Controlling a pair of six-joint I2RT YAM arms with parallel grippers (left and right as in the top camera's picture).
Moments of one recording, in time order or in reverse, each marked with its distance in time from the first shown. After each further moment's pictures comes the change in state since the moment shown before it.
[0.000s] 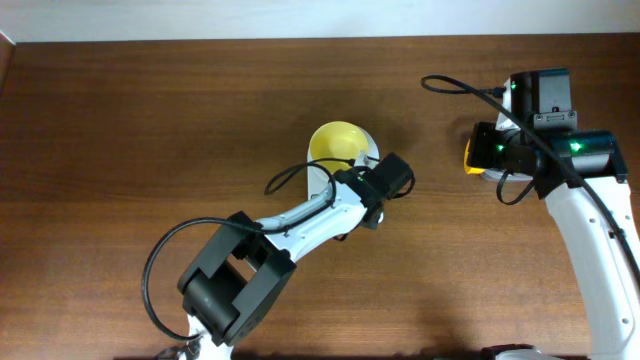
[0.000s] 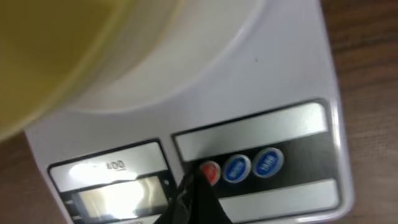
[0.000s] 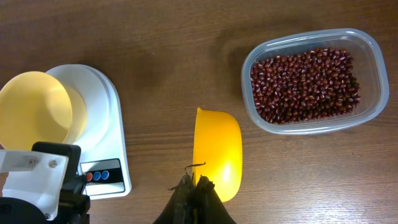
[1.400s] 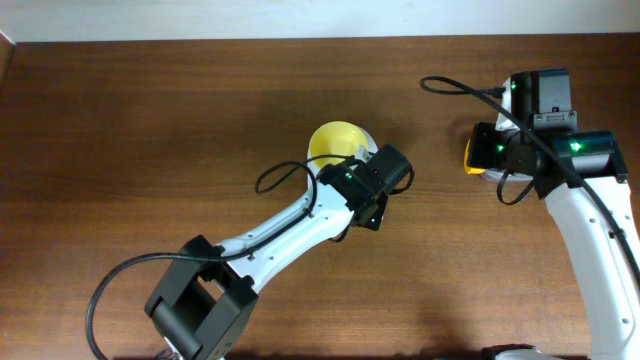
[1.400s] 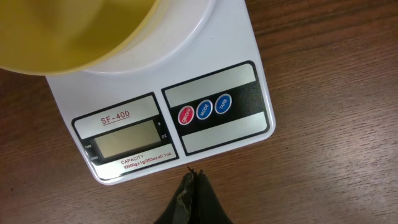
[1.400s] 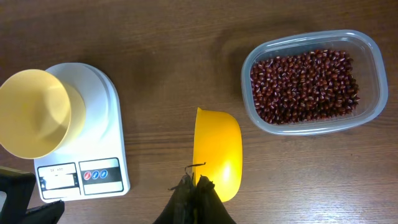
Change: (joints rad) left arm 0.000 -0.157 0.018 -0.122 0.121 0.005; right arm 0.000 0.000 0.000 -0.001 0.000 -0.010
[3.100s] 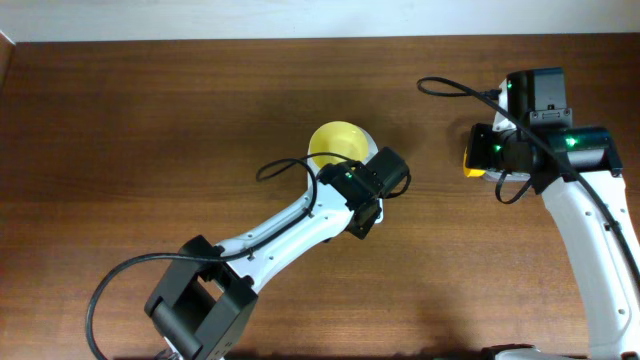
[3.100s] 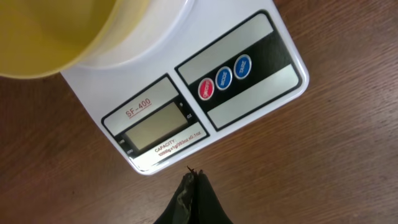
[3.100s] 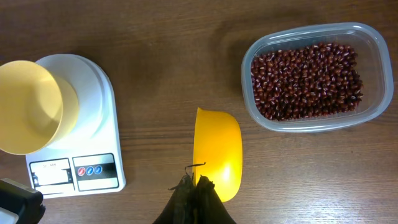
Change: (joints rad) left arm 0.000 0.000 0.003 -0.084 -0.042 0.262; right arm 0.000 0.024 0.001 -0.010 0.000 -0.011
